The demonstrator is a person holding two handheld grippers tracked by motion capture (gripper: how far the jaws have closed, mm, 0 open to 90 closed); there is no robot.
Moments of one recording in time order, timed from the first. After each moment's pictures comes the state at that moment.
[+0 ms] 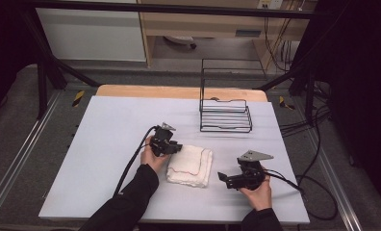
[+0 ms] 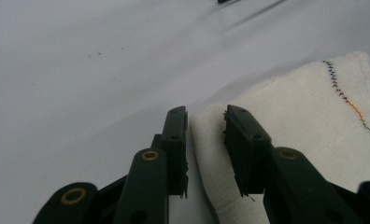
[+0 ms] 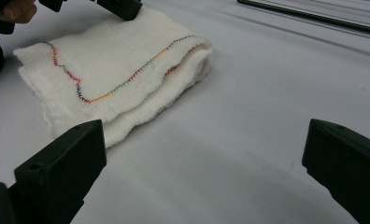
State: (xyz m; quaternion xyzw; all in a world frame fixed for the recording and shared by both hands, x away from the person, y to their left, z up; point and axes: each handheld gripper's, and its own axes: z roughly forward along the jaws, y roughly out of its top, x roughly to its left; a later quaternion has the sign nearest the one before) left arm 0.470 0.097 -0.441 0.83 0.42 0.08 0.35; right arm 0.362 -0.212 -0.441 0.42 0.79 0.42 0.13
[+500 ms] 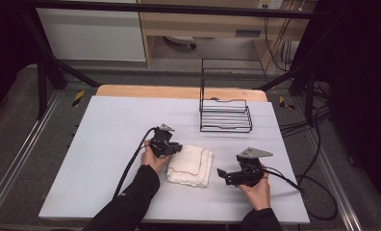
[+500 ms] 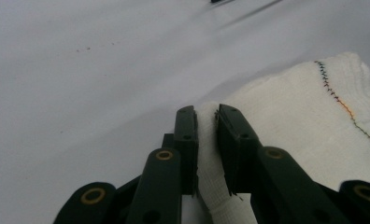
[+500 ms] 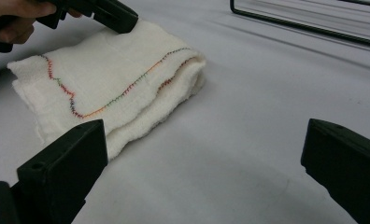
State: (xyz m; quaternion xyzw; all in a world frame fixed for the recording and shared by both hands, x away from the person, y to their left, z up) left arm 0.471 0.100 -0.447 0.82 0.42 0.06 0.38; right arm 0.371 -0.209 -0.439 0.43 0.78 0.43 0.14
